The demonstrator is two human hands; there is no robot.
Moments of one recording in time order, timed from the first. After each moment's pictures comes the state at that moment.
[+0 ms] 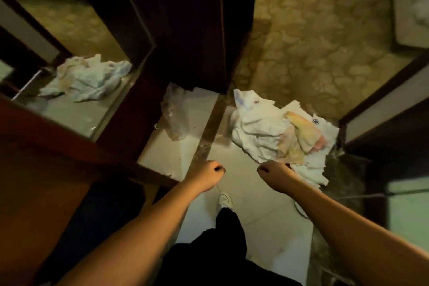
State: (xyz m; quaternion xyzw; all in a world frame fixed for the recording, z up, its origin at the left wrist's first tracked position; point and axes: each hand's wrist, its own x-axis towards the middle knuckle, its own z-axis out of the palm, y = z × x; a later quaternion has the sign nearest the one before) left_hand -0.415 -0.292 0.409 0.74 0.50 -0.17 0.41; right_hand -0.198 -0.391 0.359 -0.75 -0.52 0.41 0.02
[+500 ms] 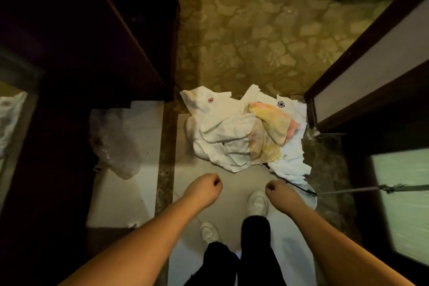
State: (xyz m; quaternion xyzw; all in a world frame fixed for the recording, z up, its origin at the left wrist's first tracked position) left_hand -0.205 -0.163 0.227 0.80 0.38 -0.28 0.37; right_hand -0.046 -0.356 0.172 -0.85 -0.22 0.48 0.06
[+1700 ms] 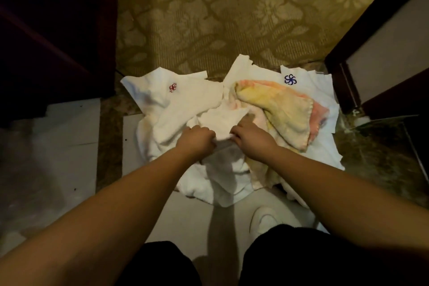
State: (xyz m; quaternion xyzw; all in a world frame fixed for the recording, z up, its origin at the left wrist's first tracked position) left_hand 0.028 -0.042 -0.191 0.94 0.17 -0.27 0.09; right_hand 0.136 -0.187 -0.211 -0.84 -0.46 0.28 0.09
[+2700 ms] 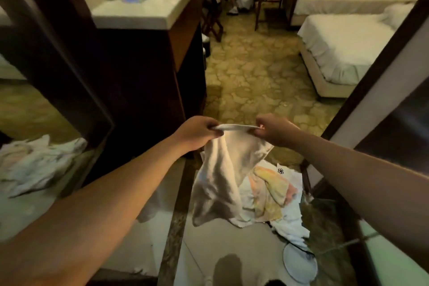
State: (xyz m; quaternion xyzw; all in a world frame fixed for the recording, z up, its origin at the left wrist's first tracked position) left_hand -0.241 -0.099 0.601 0.87 0.31 0.03 0.38; right_hand -0.039 -0.229 0.579 -0.83 -0.54 0.14 0.09
